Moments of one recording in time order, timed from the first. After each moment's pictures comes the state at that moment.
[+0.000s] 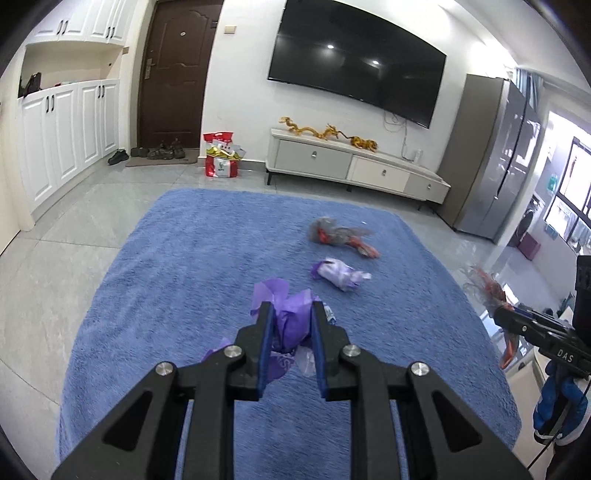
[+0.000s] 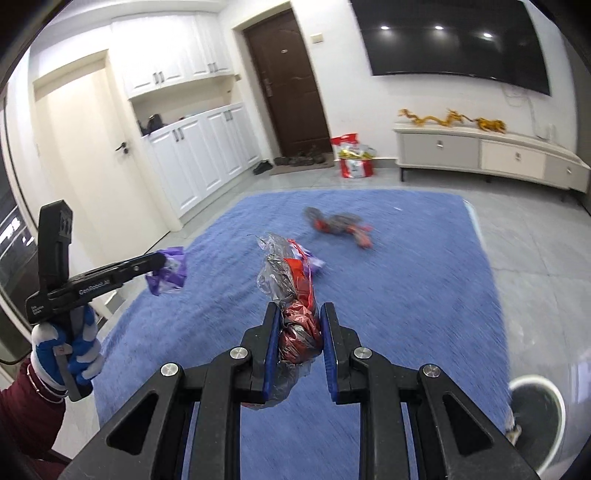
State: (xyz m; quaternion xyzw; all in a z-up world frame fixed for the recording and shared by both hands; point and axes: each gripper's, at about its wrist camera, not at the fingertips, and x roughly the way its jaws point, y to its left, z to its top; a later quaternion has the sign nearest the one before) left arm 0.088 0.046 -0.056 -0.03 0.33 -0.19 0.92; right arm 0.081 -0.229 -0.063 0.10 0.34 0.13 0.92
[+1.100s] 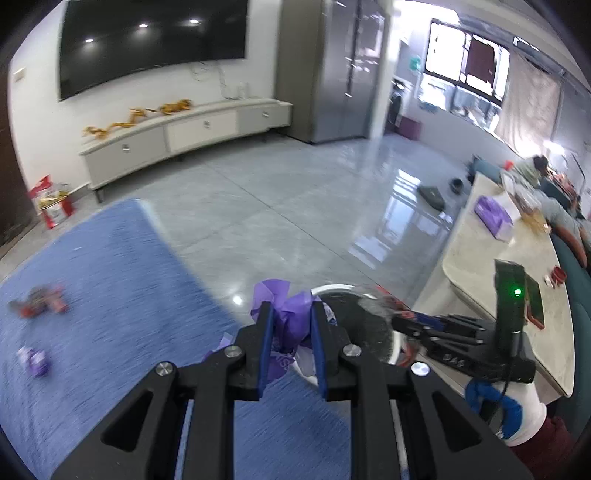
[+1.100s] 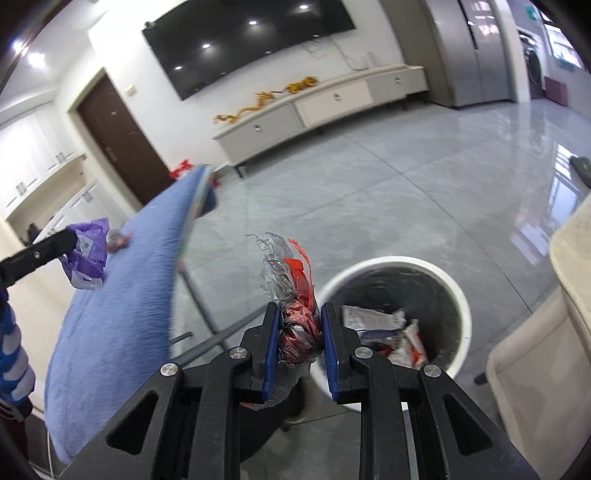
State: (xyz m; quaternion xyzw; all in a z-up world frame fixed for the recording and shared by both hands) left arm 0.034 -0.334 -0.071 0.15 0.36 -0.46 0.80; right arm -0.046 -0.479 -0.182 0.27 0.35 -0.13 0.89
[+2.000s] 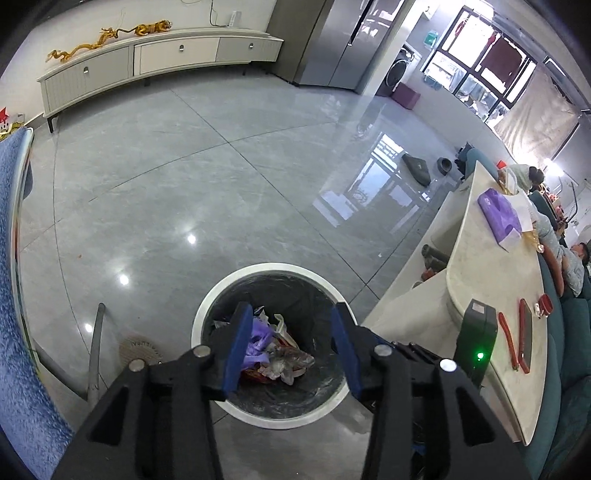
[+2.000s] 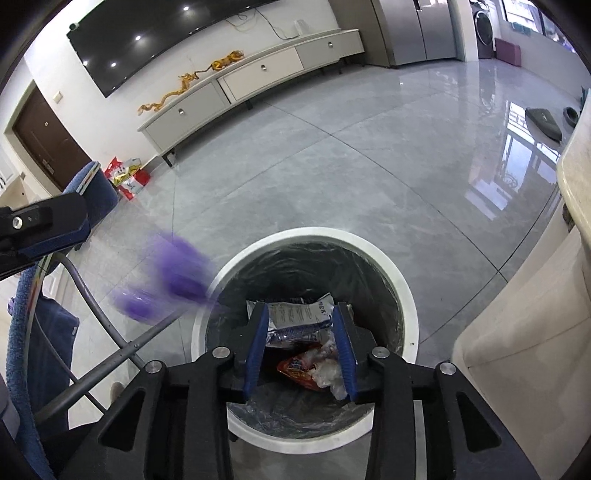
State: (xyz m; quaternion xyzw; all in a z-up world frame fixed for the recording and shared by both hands) left arm 0.072 -0.466 -0.170 0.11 0.49 -0.47 0.73; right arm -0.032 -0.553 -0.272 0.29 0.41 -0.22 0.84
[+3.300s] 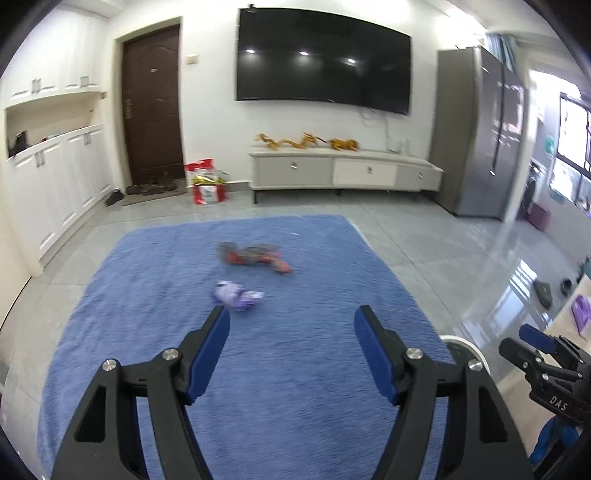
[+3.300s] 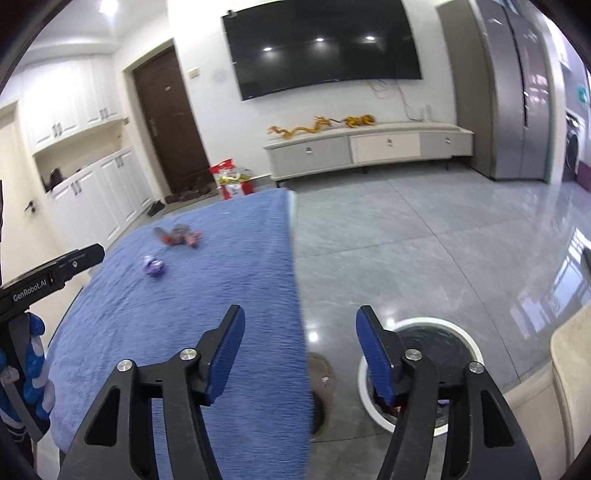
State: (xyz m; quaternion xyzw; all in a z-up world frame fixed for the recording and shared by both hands) left arm 0.052 -0.106 -0.022 0.04 0.29 -0.17 0.94; right arm -0.022 -0.341 -0.074 0.12 0.32 -0.07 0.94
